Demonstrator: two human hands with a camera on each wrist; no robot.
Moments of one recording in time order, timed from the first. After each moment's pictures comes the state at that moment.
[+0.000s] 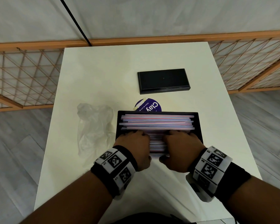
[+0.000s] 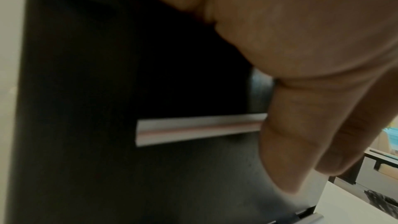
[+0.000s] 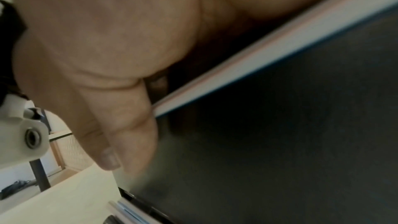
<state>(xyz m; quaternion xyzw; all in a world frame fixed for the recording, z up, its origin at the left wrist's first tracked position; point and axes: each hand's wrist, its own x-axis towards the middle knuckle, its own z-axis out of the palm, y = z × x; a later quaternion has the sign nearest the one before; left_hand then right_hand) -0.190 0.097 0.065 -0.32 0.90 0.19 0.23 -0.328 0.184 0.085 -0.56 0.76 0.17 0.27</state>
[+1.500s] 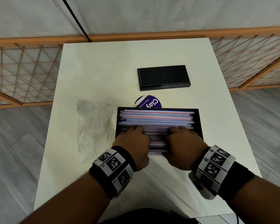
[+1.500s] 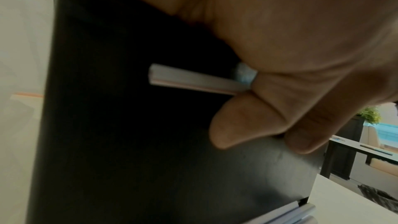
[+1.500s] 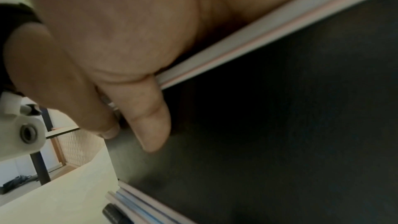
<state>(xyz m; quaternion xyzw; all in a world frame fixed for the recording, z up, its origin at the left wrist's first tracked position) -0.185 0.104 0.077 -0.30 0.91 0.18 0.22 -0.332 0.191 0.083 -0.57 0.76 0.16 0.27</state>
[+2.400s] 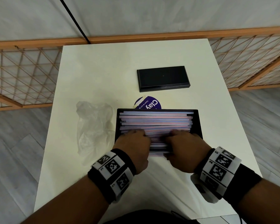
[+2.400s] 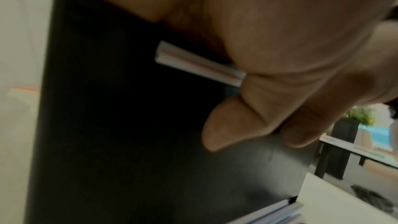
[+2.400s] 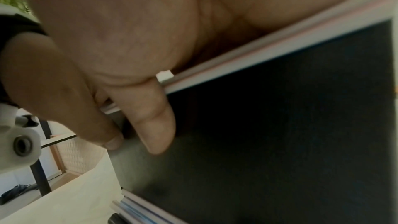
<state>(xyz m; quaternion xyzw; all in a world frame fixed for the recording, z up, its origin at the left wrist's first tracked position) -0.183 0.105 0.077 -0.28 0.91 0.18 0.22 -0.335 0.198 0.089 -0.58 0.75 0.12 0.29</state>
